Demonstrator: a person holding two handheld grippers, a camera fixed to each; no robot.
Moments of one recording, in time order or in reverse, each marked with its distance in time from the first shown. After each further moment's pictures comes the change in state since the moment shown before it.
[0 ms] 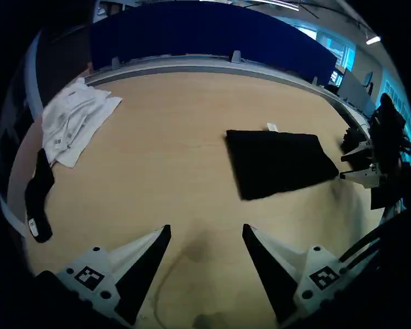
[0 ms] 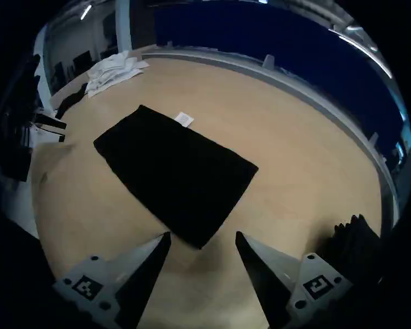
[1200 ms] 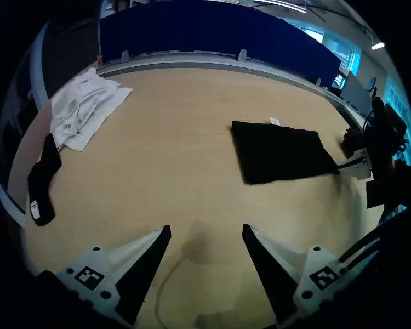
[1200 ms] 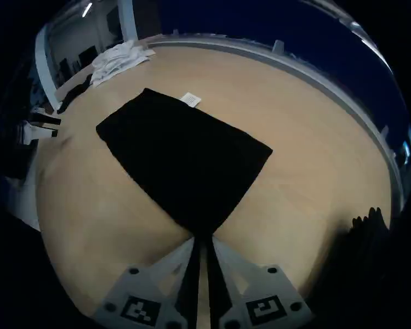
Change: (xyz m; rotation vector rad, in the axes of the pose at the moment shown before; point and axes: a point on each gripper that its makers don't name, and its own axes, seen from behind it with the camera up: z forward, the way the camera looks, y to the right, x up) left arm -0.023 -0.003 -0.015 0.012 -0.013 -0.036; right arm -0.021 -0.010 0.017 0.070 -0.060 0.011
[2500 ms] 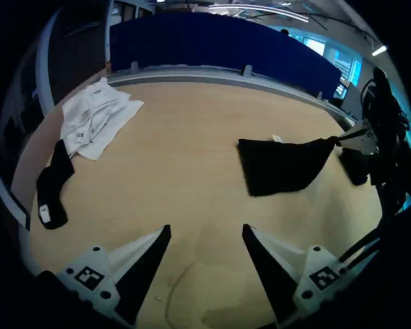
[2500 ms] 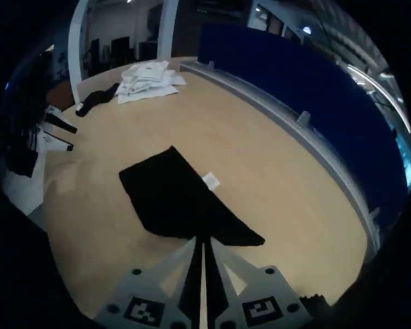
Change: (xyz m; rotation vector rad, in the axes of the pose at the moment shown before) left arm 0.018 -0.020 -0.027 0.012 0.073 -0.024; right arm 0.144 -0.027 -0.044 -0.021 0.134 -0.281
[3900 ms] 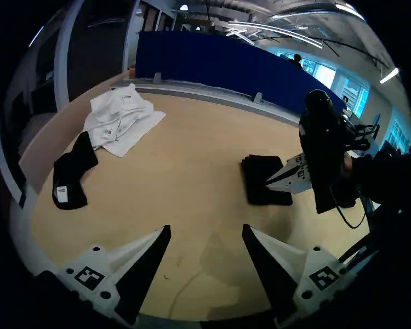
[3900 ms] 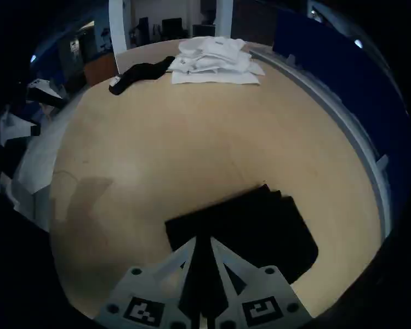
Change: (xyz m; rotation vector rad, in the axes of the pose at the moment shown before) left arm -0.001 -0.024 -0.071 0.001 0.100 -0.140; right arm 0.060 -0.141 0.143 0.279 -0.100 -0.182
